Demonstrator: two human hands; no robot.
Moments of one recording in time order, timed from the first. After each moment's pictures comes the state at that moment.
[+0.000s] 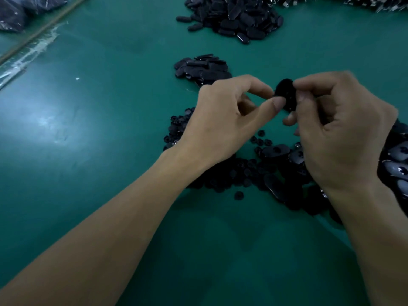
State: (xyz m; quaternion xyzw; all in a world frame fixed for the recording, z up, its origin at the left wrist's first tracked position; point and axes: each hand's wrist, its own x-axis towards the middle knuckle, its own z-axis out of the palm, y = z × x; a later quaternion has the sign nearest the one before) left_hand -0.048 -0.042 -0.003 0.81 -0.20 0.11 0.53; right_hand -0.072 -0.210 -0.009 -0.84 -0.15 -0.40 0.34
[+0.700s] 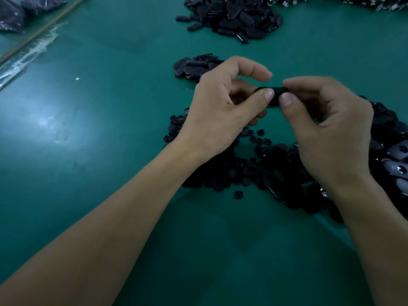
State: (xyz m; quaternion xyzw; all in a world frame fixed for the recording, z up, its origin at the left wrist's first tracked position) left_hand -0.045 -0.038 -0.001 0.71 -0.19 0.05 0.67; right_hand -0.071 -0.204 -0.008 -0.84 -0.10 -0.29 0.45
